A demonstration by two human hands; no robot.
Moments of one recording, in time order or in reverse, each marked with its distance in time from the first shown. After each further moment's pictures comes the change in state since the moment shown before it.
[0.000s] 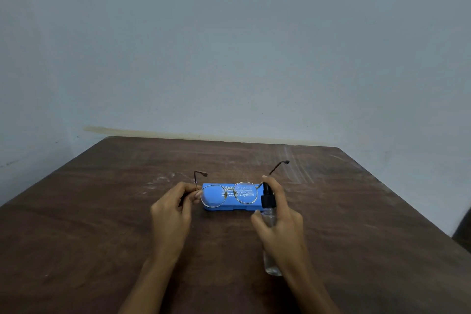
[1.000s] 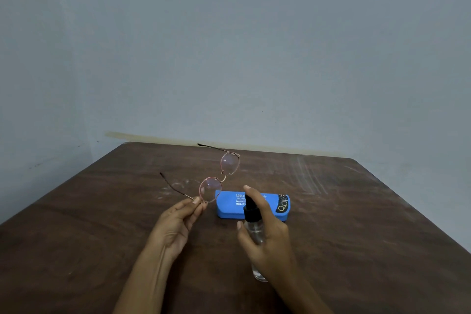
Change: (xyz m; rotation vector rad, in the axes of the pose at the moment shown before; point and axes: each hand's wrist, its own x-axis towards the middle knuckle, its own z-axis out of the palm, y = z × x) left_hand 0.018 -0.012 -0.013 -1.092 -0.066 -1.088; right_hand -0.002 -0.011 0.032 0.132 -0.050 -0.309
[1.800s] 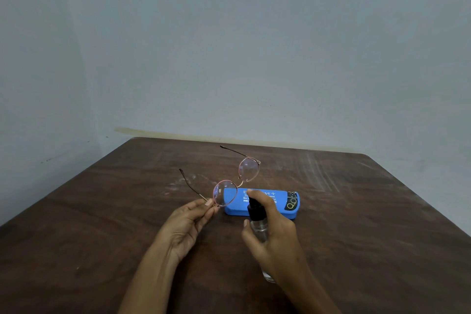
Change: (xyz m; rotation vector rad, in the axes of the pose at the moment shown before) left_hand -0.004 0.000 0.002 0.083 -0.047 -0.126; right_hand 0.002 0.001 0.003 -0.069 -0.029 0.026
